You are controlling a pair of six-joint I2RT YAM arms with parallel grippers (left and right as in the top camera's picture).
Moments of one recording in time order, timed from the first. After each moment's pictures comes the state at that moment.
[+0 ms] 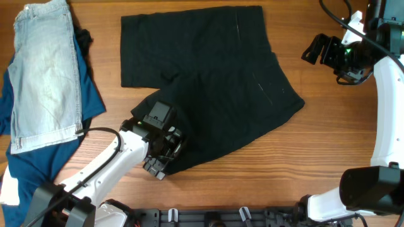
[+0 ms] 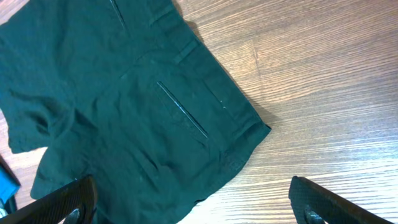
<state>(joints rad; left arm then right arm) -0.48 1.41 0.73 -0.81 0.29 -1.46 -0.17 1.69 1.78 -1.31 -0.25 0.20</state>
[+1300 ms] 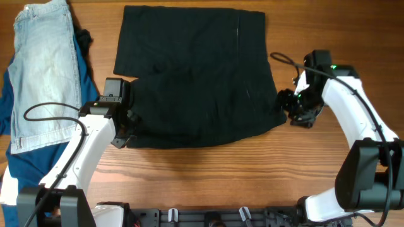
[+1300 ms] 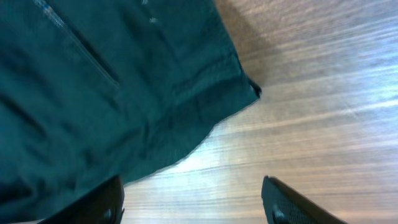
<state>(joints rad) -0.08 1.44 0.86 -0.86 -0.08 -1.01 -0.02 1.69 1.14 -1.05 -0.25 0.37</state>
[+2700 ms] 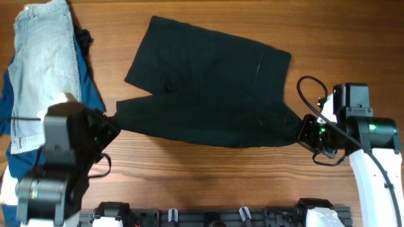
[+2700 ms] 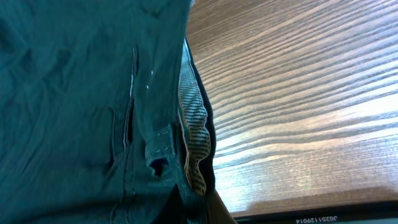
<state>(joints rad) -0.08 0.83 1.14 -1.12 -0.08 -0.83 -0.07 1.10 1.04 -1.29 -0.25 0.41</state>
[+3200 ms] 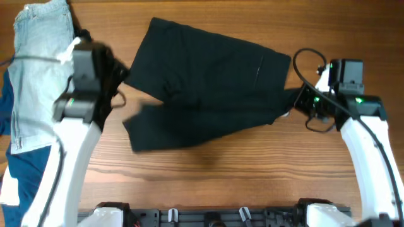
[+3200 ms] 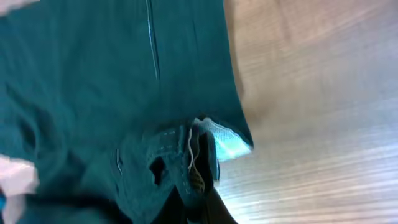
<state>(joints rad) -0.08 1.34 1.15 -0.53 -0.17 -0.83 -0.07 1.33 1.04 -0.80 -0.23 0.43</state>
